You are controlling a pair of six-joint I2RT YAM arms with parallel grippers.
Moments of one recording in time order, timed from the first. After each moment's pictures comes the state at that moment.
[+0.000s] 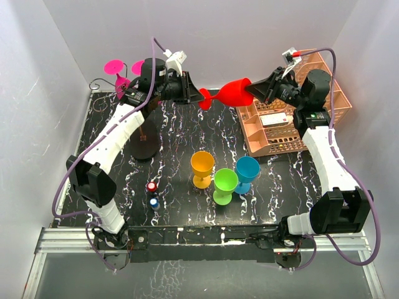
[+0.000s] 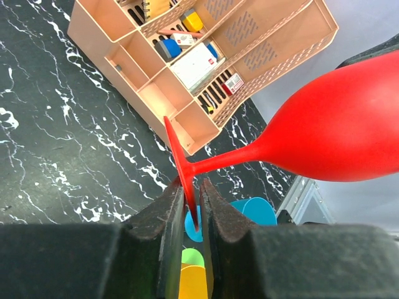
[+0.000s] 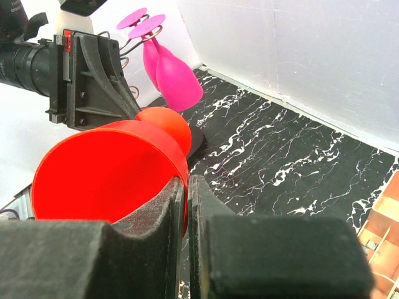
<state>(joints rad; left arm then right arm) -0.46 1.73 1.80 -0.45 0.53 -0.46 0.02 1.37 1.32 0.10 -0.89 0.36</state>
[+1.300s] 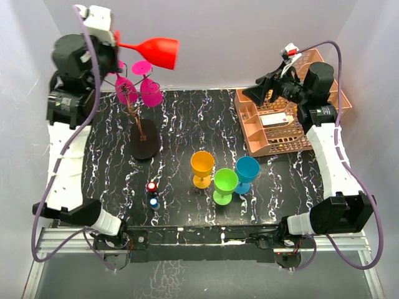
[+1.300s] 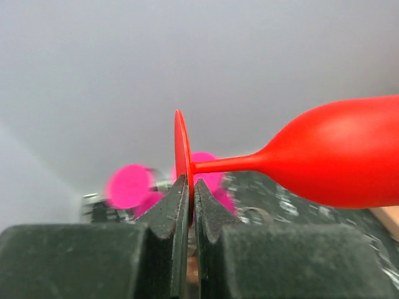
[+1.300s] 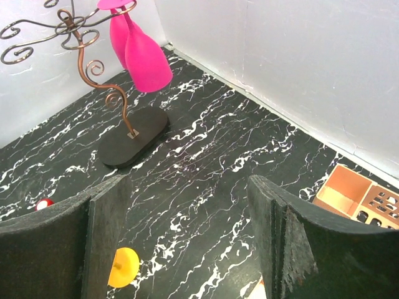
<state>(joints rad) -0.28 1.51 2.15 -0.68 -0.02 0.13 0.02 1.37 1.47 -0.18 -0.84 0.07</state>
